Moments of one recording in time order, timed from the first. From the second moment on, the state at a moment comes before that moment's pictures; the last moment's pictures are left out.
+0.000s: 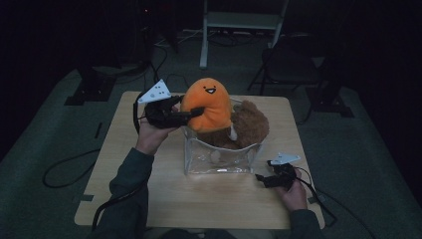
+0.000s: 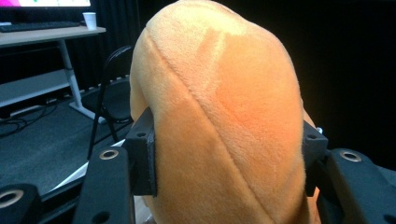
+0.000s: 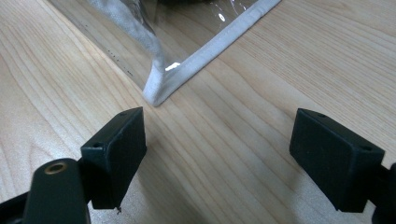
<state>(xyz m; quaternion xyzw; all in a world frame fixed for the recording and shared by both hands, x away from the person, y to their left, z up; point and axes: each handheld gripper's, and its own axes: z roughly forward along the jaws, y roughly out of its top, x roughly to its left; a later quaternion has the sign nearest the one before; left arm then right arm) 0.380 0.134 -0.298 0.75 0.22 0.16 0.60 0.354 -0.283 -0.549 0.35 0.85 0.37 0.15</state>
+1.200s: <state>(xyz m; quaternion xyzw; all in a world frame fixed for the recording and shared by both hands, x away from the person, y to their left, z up) 0.397 0.130 -0.319 0.76 0.23 0.16 0.59 0.354 -0.283 -0.549 0.35 0.85 0.37 0.15</state>
